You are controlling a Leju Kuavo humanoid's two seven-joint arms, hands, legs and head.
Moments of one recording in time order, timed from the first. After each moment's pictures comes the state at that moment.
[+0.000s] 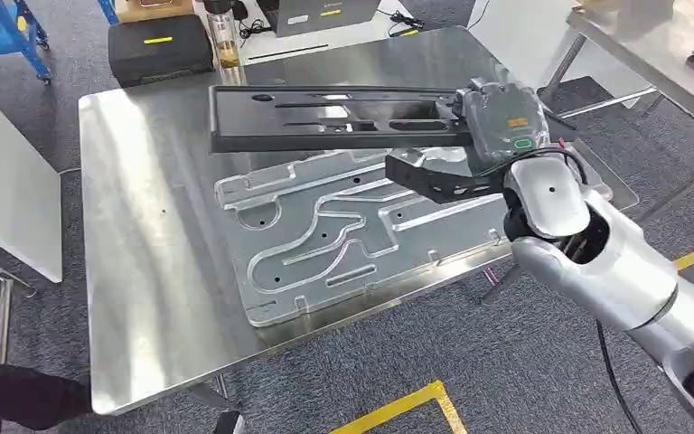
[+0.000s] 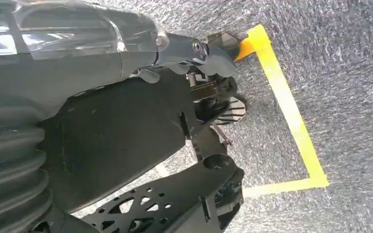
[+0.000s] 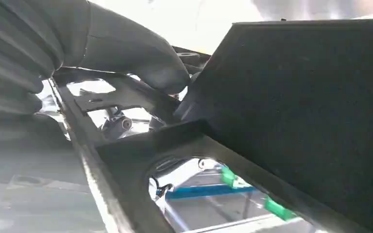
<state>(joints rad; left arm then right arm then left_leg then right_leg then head) -0.20 -0.11 -1.03 -0.20 0.98 0.07 -0.16 -0.87 -0.70 0.76 -1.67 0.90 0.21 0.68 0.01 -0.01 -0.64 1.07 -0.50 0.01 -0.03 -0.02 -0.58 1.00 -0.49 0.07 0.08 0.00</state>
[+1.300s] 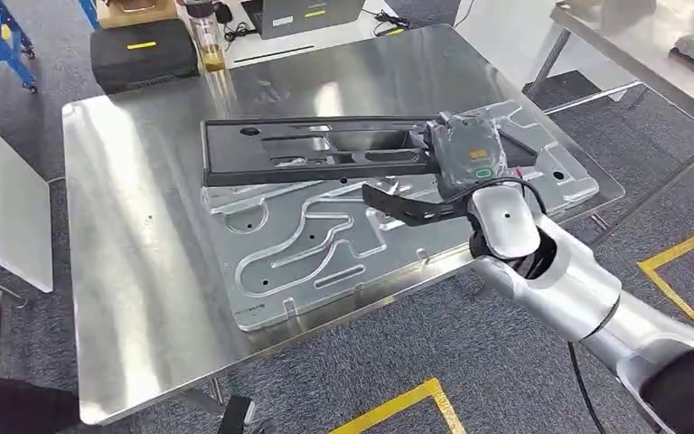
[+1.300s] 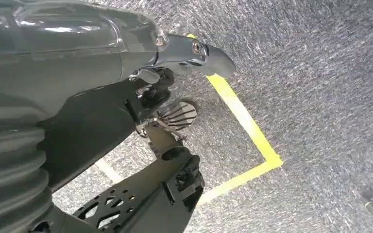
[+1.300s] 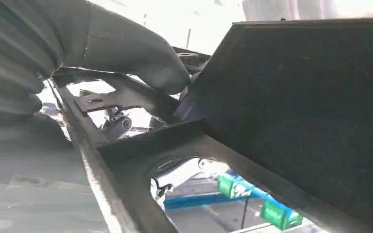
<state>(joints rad) -0.23 -0.13 -1.07 -0.21 0.86 0.08 -0.34 -0.79 -0.55 0.82 -1.50 1.01 0.04 0.61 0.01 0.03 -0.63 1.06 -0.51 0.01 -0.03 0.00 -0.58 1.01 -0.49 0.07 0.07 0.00</state>
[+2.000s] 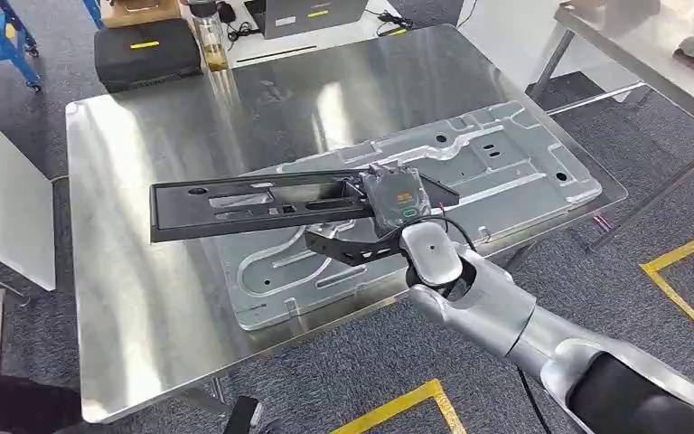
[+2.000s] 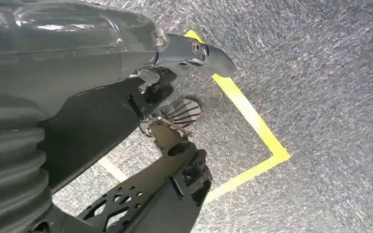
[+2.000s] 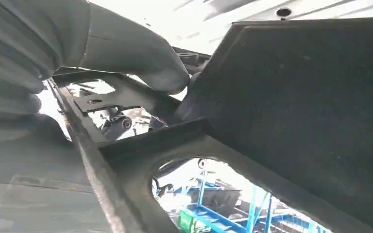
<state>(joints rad) -0.23 -0.13 -1.08 -0.21 0.82 0.06 -0.32 -0.76 -0.31 0.93 -1.23 1.02 -0.07 0.54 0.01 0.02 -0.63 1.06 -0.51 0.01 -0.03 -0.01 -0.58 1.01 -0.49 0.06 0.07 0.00</state>
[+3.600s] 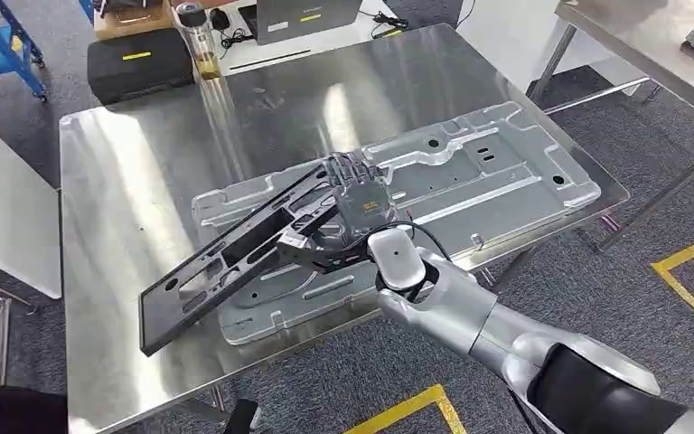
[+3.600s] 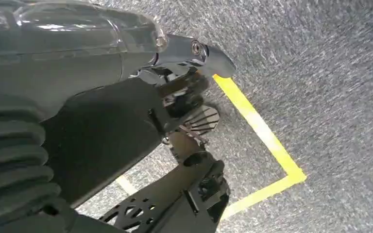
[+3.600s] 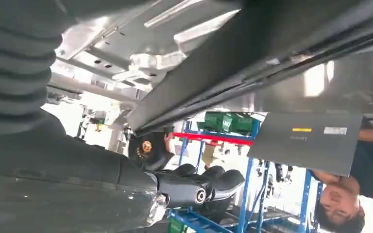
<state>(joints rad) -0.23 -0.13 -1.08 -0.22 0.78 0.11 -0.25 -0.78 -0.18 0.97 -1.07 1.06 -0.11 0.53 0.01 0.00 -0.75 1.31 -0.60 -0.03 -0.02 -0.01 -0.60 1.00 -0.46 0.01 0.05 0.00</state>
